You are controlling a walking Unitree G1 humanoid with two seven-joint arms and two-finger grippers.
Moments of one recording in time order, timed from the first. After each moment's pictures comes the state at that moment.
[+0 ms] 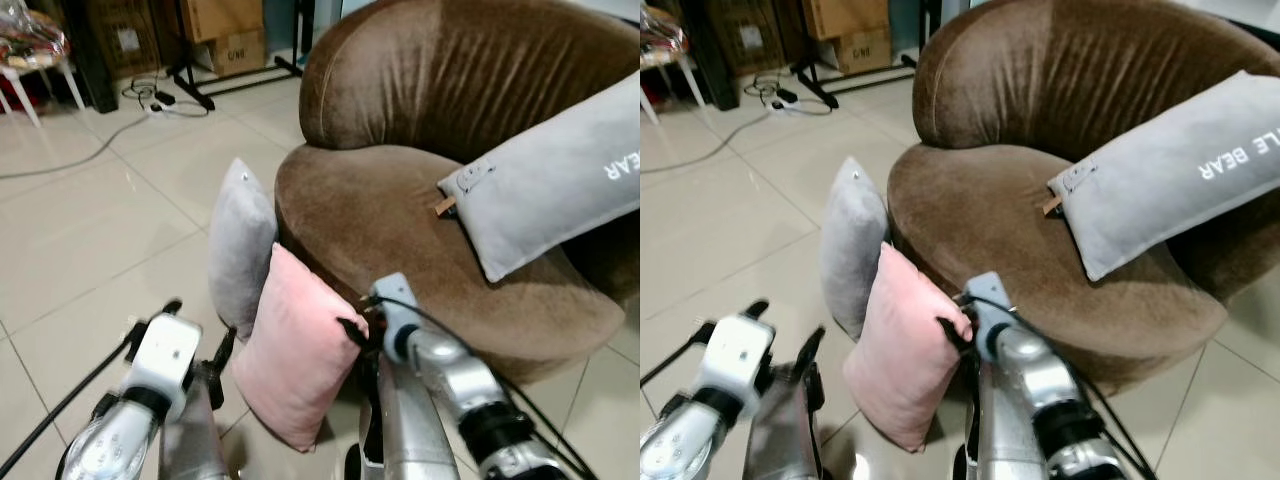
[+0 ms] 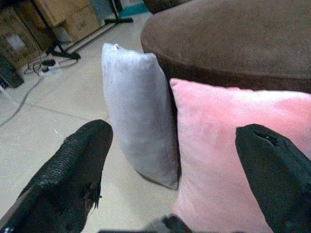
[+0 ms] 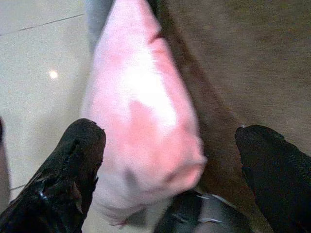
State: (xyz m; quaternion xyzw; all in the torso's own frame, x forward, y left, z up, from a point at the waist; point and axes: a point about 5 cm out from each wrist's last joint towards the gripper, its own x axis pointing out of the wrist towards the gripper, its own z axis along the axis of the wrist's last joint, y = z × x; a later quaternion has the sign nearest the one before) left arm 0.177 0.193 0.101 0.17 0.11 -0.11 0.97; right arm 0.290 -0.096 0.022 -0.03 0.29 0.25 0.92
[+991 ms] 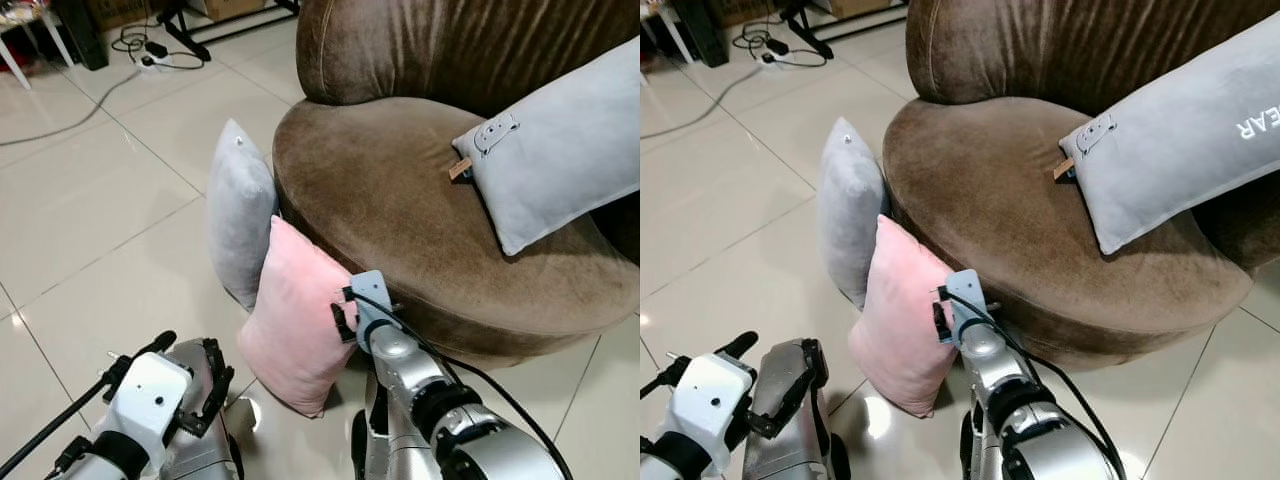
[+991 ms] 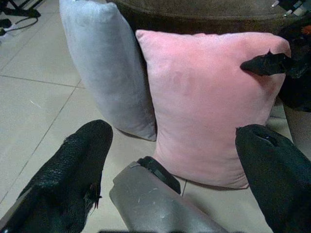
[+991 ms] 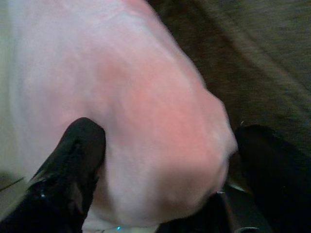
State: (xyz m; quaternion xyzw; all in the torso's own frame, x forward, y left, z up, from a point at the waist) left arm 0.134 0.190 0.121 0.19 0.16 -0.15 0.96; right arm 0.303 -0.057 0.011 -0.09 0.28 0.12 0.95
